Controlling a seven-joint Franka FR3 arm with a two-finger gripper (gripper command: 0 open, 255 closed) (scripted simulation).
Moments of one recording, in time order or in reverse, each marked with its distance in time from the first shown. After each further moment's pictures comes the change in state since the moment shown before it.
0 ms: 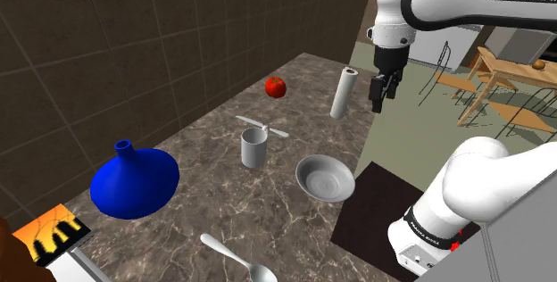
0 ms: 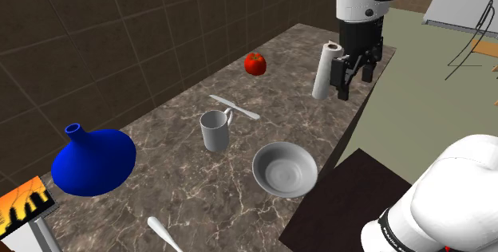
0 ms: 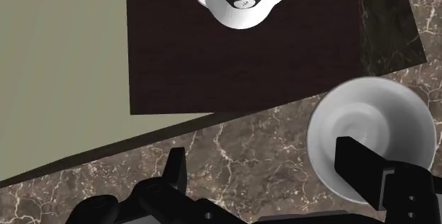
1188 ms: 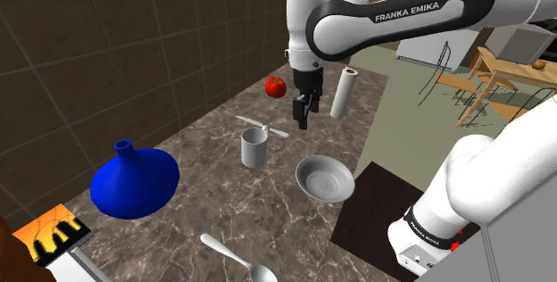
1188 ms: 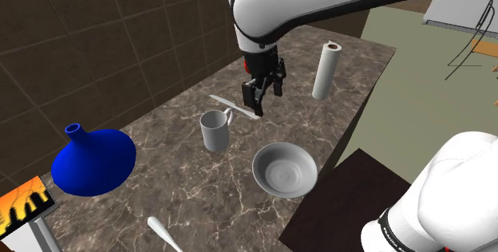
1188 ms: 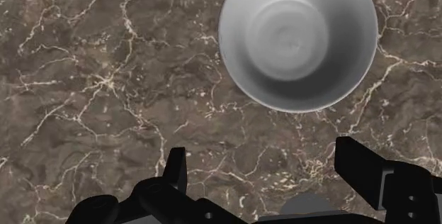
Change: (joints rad) arm 0.127 0.498 0.154 0.206 0.072 0.318 0.009
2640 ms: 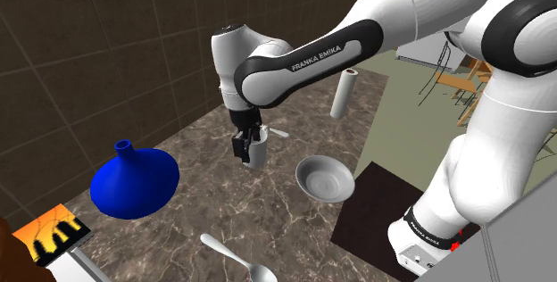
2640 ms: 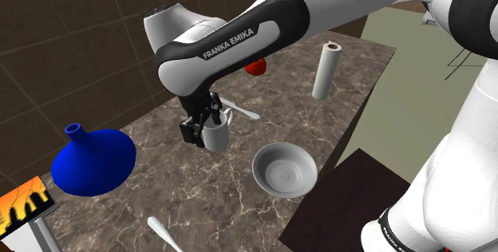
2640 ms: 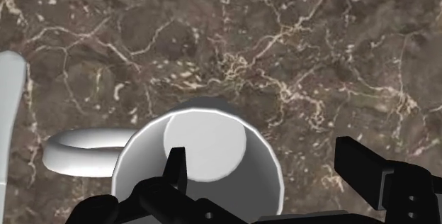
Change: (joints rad) arm 0.106 0.465 0.117 0.277 -0.080 0.202 0.041
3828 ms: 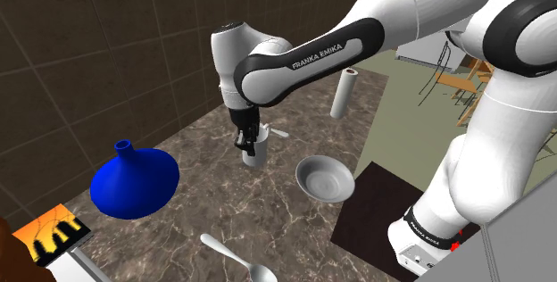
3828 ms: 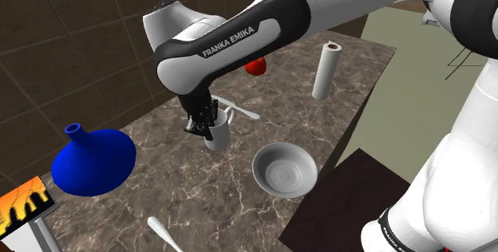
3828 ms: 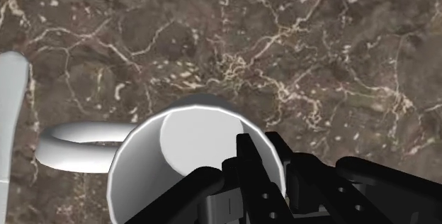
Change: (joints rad) arm 0.000 -0.004 0.001 0.005 0.002 -0.009 0.000
